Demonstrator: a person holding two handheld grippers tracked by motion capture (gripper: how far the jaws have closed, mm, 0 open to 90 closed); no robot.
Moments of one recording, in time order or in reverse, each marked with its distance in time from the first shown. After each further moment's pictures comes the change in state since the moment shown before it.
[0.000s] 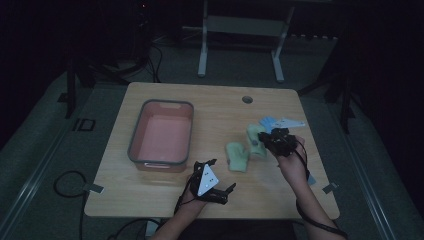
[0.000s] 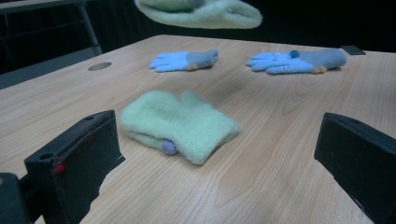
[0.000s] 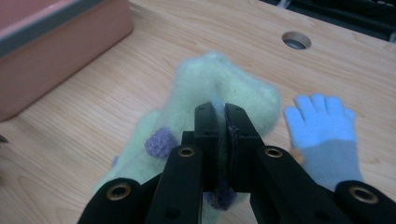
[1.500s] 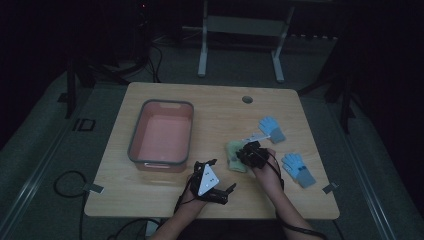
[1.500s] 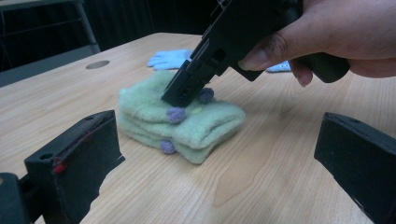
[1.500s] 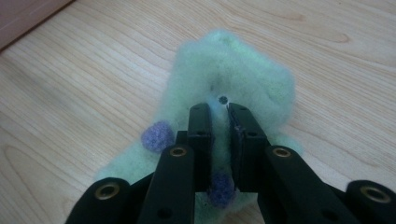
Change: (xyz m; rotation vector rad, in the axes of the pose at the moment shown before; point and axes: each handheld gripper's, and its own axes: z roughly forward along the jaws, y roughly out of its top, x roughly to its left) left arm 0.000 0.001 0.001 0.010 -0.008 0.002; right arm 0.047 -0.038 0.074 0.173 0.068 -0.019
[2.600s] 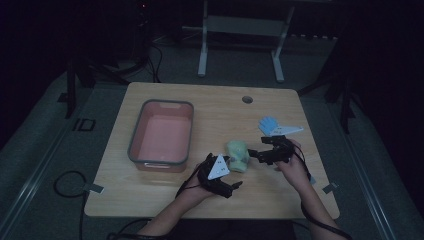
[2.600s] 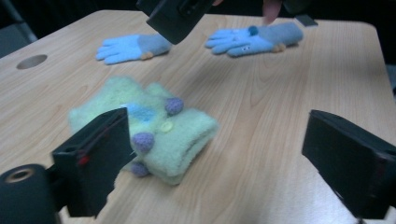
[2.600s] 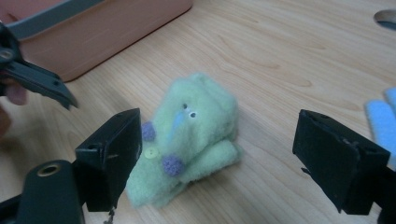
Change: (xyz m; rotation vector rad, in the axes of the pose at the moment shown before) left arm 0.016 0.035 0.023 0.155 -0.215 0.094; right arm -0.061 -0.002 -0.053 -0.168 0.215 -0.044
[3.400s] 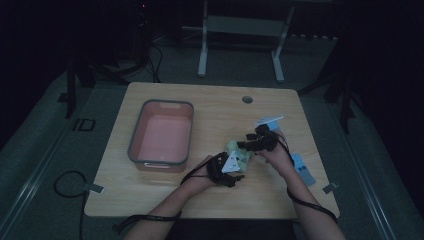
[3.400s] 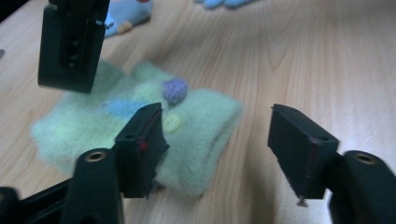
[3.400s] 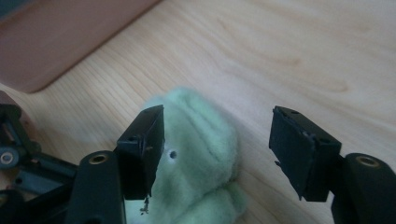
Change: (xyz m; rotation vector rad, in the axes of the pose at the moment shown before) left arm 0.019 0.000 0.043 0.168 -0.074 0.173; right arm -0.019 0.020 0.061 0.124 0.052 0.064
